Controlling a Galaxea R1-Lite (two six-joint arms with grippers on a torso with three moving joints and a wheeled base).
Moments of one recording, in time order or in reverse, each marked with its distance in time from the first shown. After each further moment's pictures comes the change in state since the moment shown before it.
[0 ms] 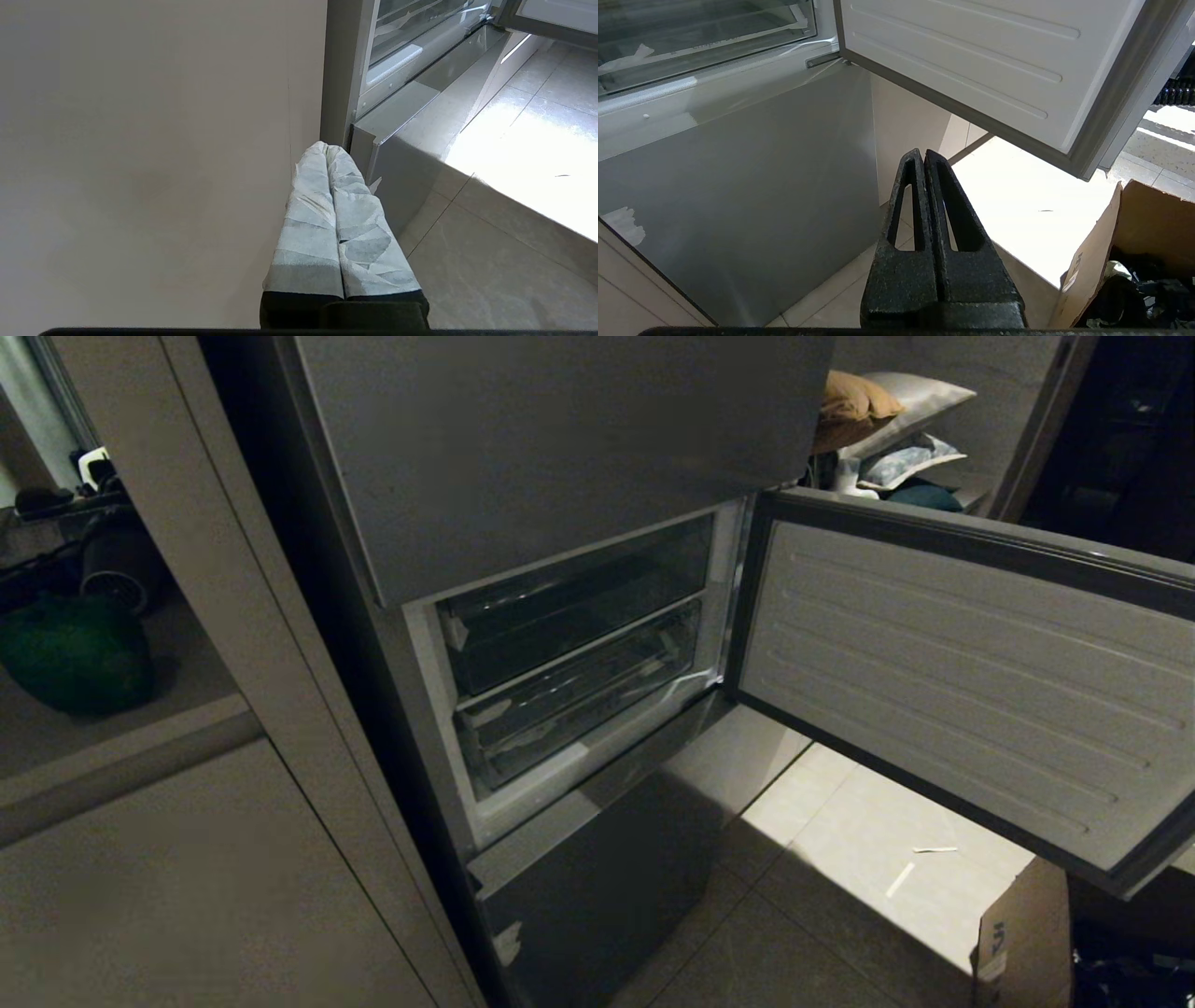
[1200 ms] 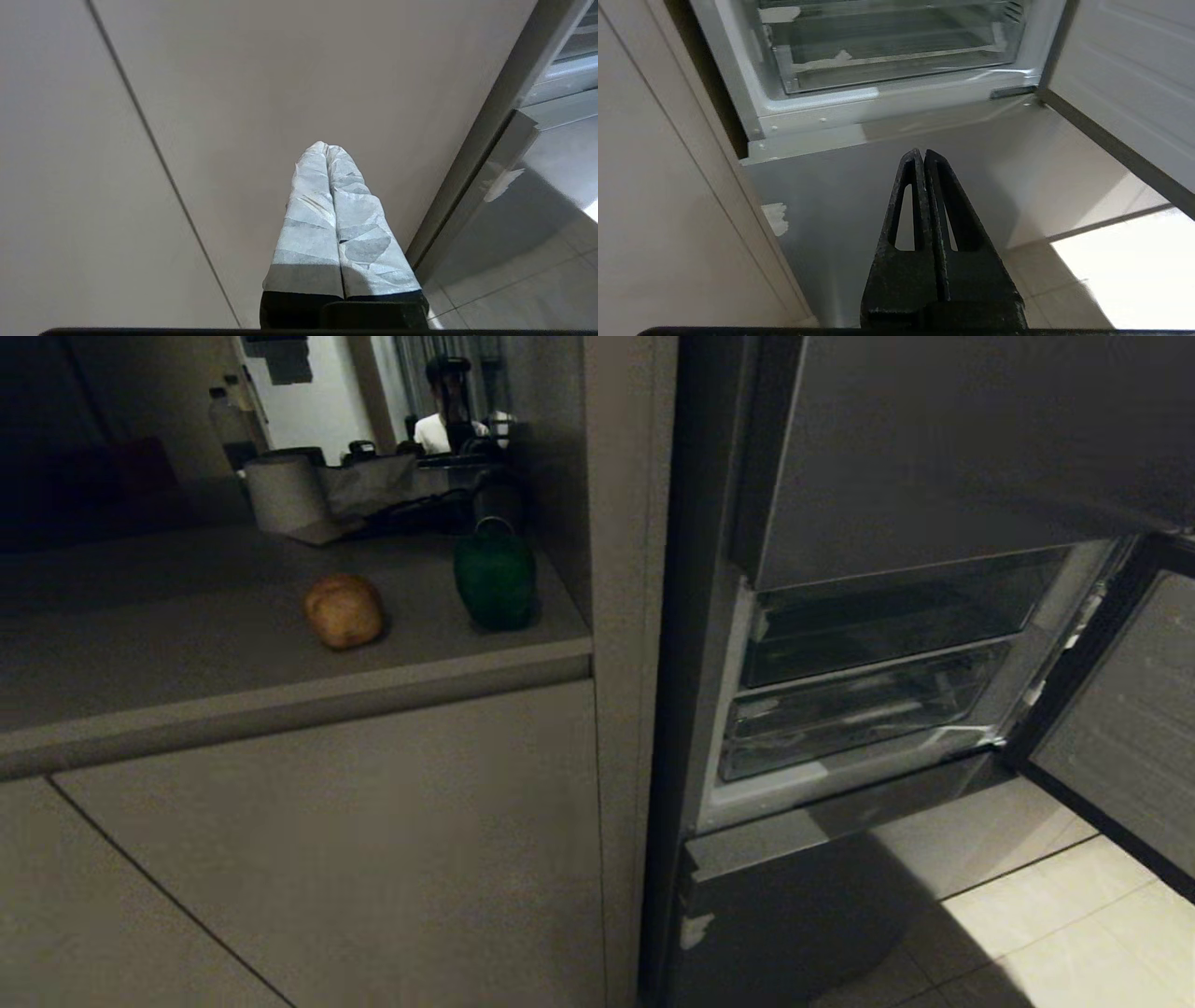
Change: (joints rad) left arm 0.000 -0.001 0.000 -0.001 0.000 -0.002; right arm 0.000 0.000 0.000 0.000 0.000 -0.001
